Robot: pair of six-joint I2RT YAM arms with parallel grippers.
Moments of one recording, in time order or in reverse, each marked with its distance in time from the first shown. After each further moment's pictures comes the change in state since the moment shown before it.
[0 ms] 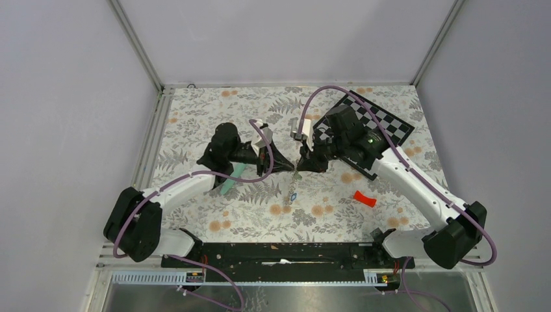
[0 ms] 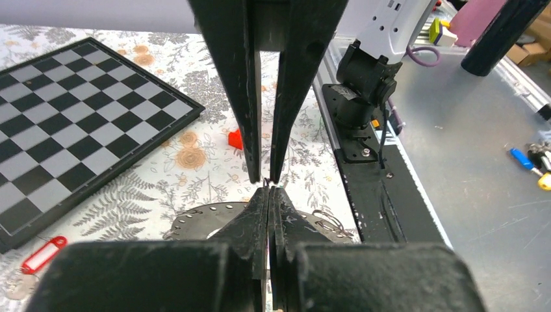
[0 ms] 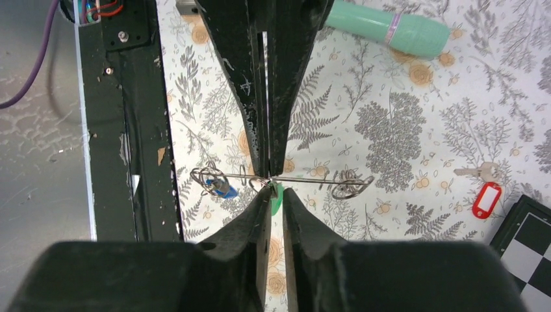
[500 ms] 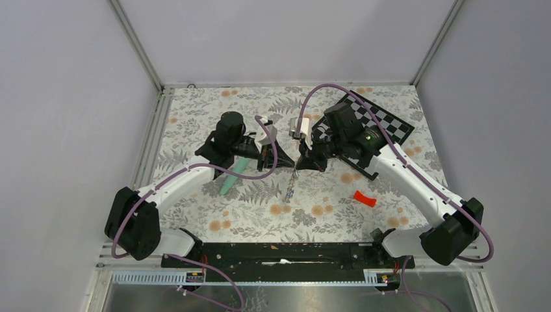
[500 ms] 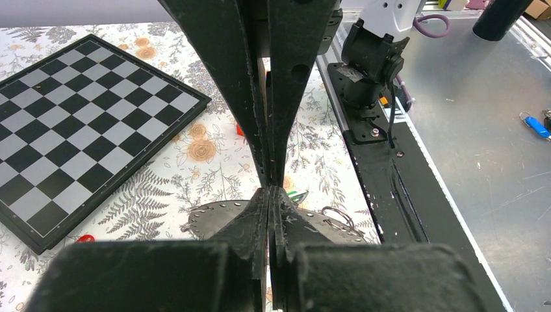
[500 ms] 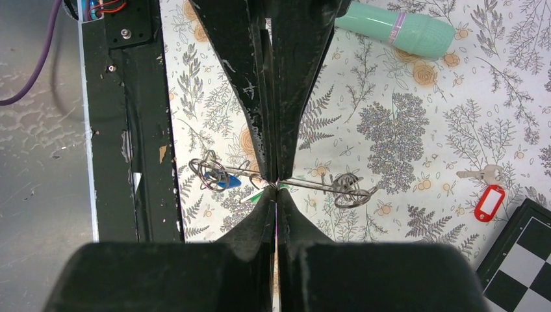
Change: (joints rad) left arm 0.003 0.013 0.135 -0.290 0.014 0.208; right arm -0.003 0.019 0.025 -0.017 -0.016 -0.013
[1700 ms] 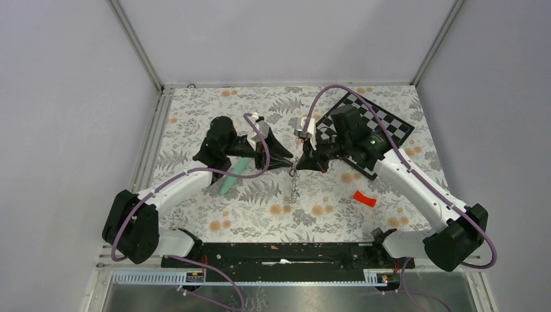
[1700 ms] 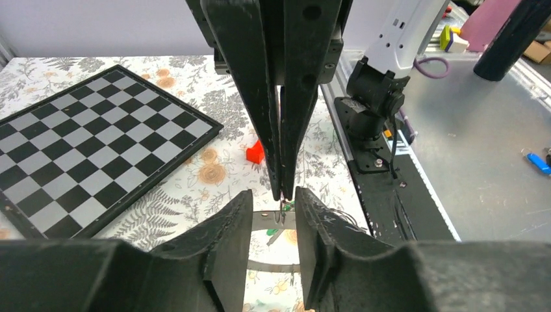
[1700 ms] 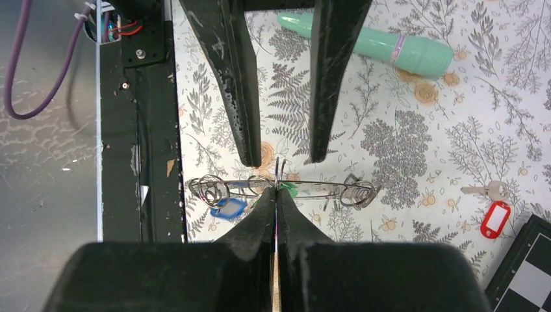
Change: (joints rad) left arm 0.024 -0.029 -0.130 0.389 -0.011 -0.285; right arm -0.033 -0.056 -0.080 0.105 -0.085 0.037
